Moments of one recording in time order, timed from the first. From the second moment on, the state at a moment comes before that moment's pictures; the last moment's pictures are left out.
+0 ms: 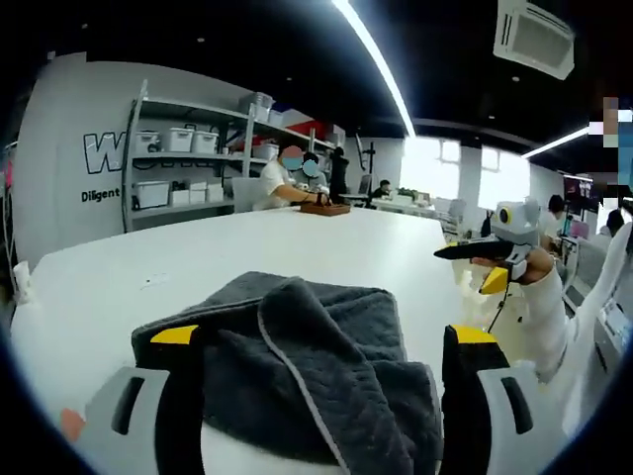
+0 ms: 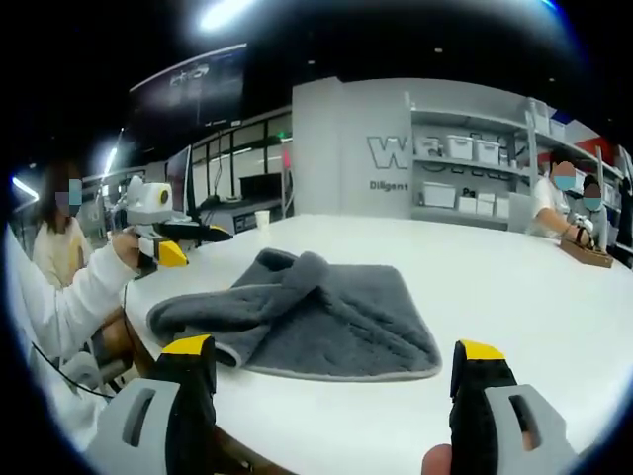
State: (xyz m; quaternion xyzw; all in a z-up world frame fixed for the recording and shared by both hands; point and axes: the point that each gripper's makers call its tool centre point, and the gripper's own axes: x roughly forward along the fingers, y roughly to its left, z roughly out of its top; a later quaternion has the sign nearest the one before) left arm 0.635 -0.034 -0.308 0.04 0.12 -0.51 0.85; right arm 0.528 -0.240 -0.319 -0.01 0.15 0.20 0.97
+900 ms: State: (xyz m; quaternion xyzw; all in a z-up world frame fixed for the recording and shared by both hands) left arm 0.714 -0.096 -0.365 0.02 0.16 -0.63 0.76; right arm 0.530 -0.245 -0.319 -0.01 0.15 0.19 0.97
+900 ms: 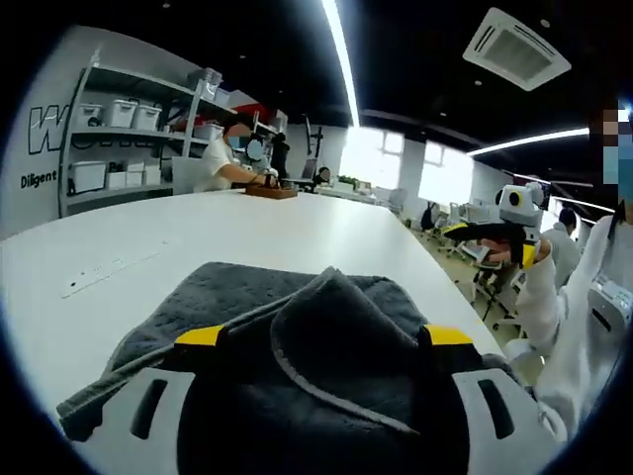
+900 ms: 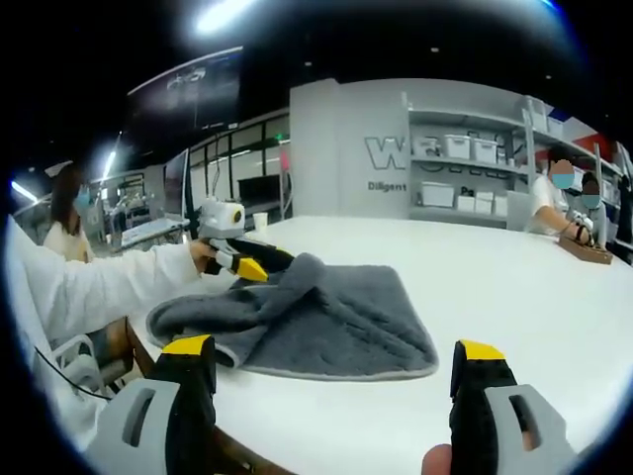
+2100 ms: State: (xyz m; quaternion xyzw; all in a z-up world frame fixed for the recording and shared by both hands) left arm 0.724 -0.091 -0.378 0.02 0.22 -0.59 0.78; right arm 0.528 -0.249 -0.316 0.00 0.14 0.19 0.97
